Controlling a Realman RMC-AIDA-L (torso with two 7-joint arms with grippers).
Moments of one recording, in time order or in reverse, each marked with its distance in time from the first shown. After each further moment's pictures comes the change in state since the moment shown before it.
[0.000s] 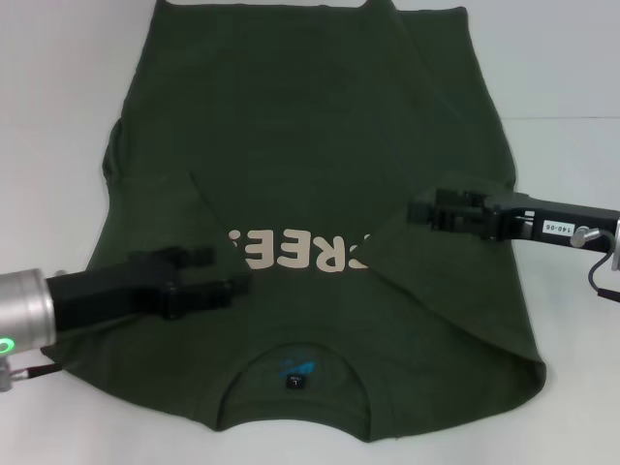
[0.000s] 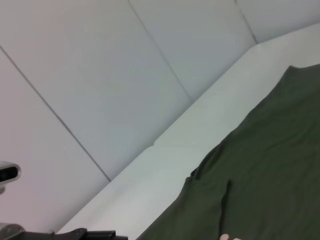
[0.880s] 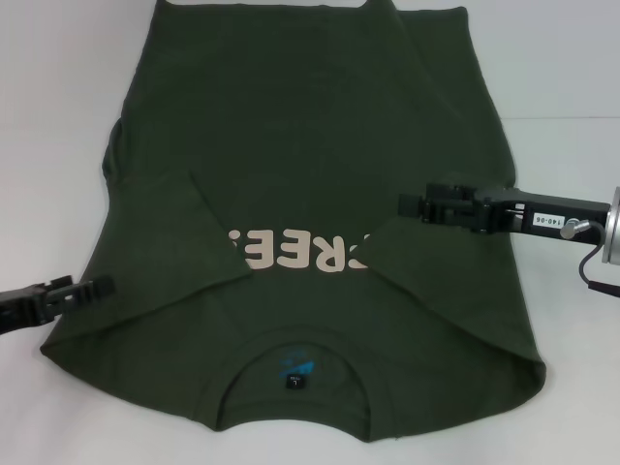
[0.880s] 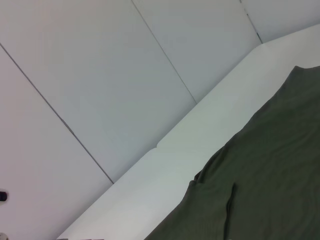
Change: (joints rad) left arm 0.116 0.015 -0.241 0.126 0.133 -0.025 -0.280; right arm 0.020 0.005 -0.005 0.001 0.001 0.007 0.017
